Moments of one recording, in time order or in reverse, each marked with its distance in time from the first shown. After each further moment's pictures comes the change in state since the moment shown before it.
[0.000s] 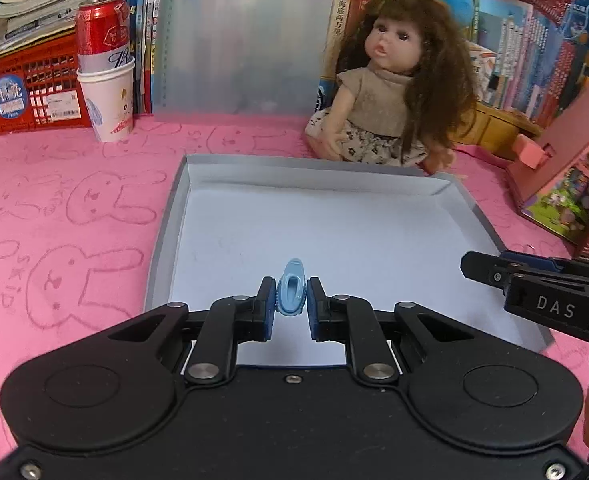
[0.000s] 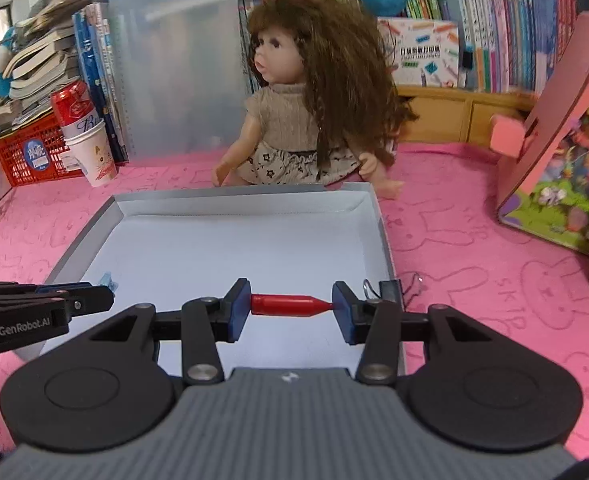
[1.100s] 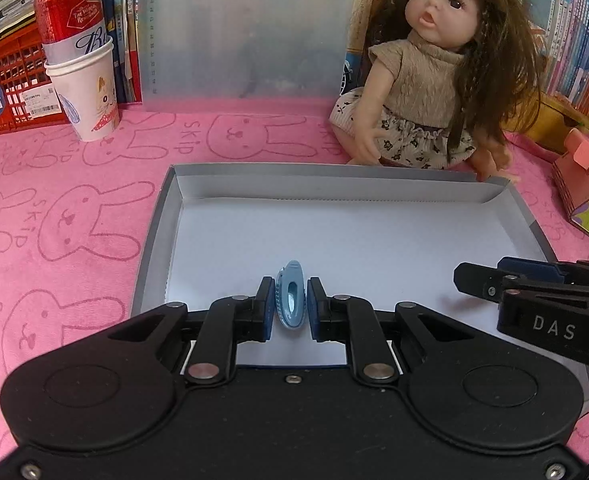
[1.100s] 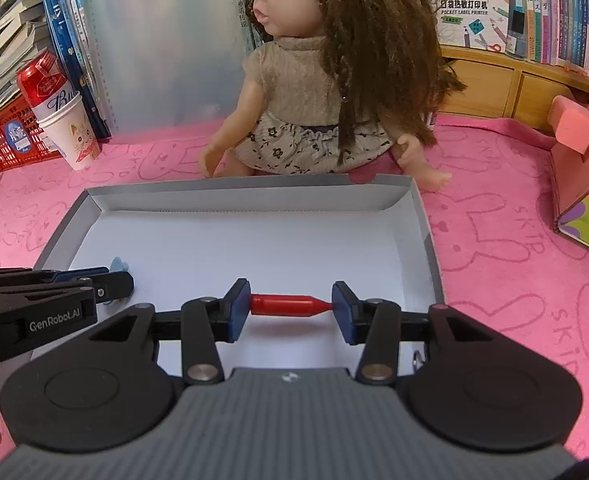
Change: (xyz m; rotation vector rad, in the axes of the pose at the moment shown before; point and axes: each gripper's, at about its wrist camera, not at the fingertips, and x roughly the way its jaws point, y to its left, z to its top) left arm 0.069 0.002 0.039 0.007 0.113 0.052; right arm 0.071 0.006 0.033 -0.005 0.152 0.028
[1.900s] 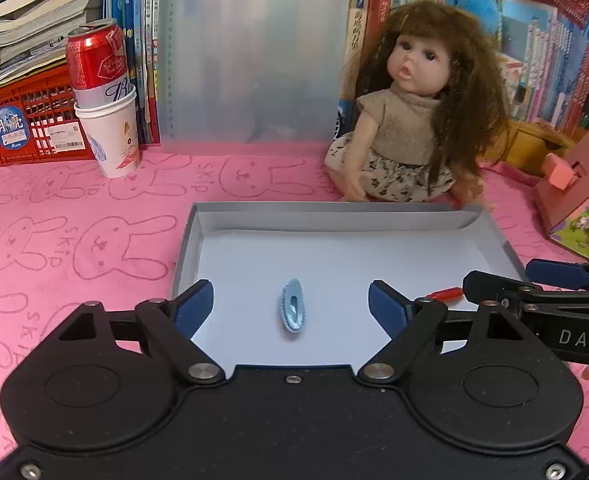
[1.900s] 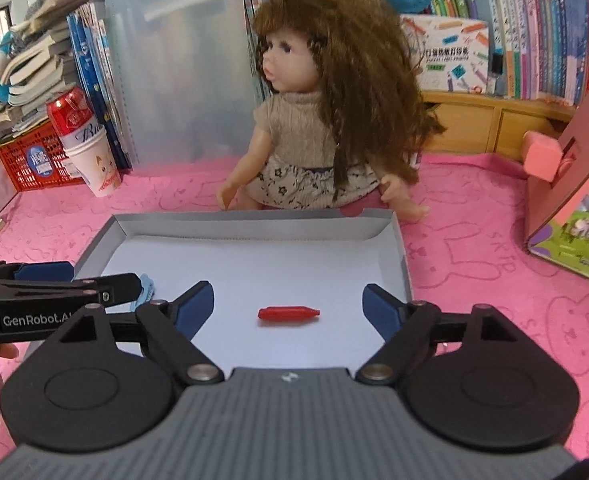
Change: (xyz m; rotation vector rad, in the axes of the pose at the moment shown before) left arm -0.052 -0.001 -0.007 0.008 -0.117 0.003; right arm -0.049 -0.003 -0.009 -0.014 -0.127 0.013
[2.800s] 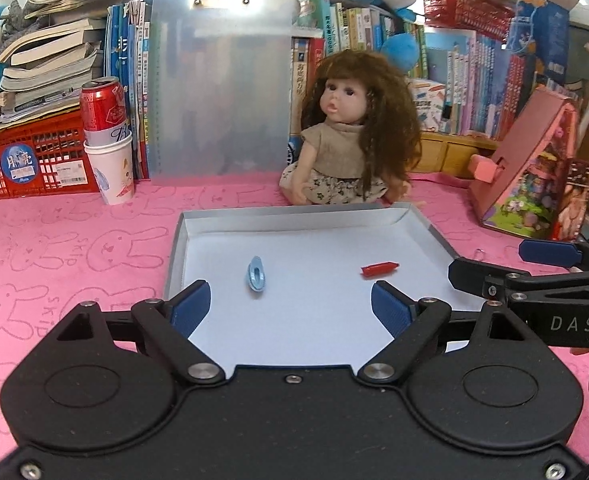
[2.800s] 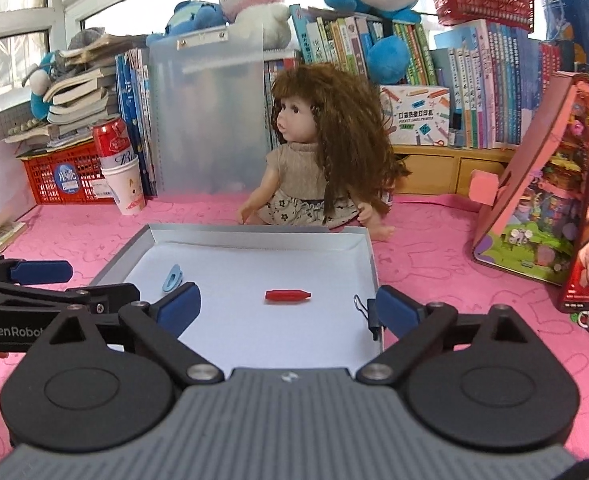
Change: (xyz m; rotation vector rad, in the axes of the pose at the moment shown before) left arm -0.094 -0.017 -0.061 0.082 -0.167 -0.076; right arm -0.094 0.009 -0.053 -0.049 -0.194 -0.030
